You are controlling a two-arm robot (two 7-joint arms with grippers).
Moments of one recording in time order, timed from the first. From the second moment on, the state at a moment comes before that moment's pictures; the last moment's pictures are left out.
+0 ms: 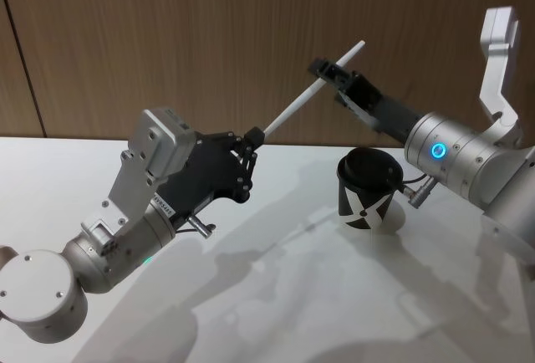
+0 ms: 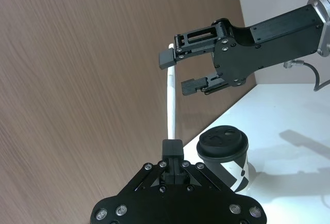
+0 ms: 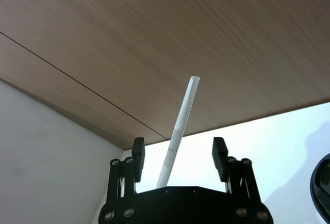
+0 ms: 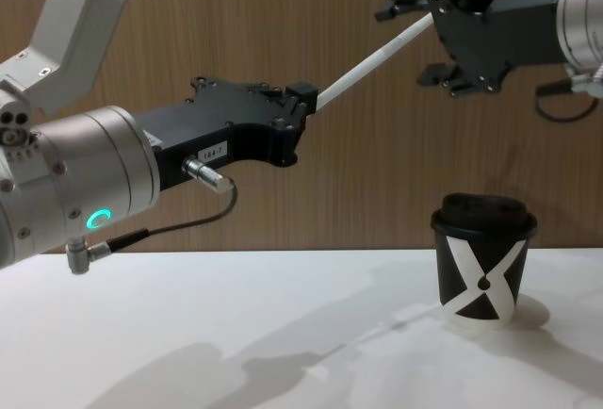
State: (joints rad) left arm -0.26 0.30 0.37 -1.62 -0.15 -0.11 -0.37; right arm 0.39 0.01 -0.10 -1.68 1.04 0.75 -0.17
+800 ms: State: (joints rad) left arm -0.26 0.30 0.37 -1.62 -0.15 -0.11 -0.37; right arm 0.39 0.01 -0.10 -1.68 1.04 0.75 -0.17
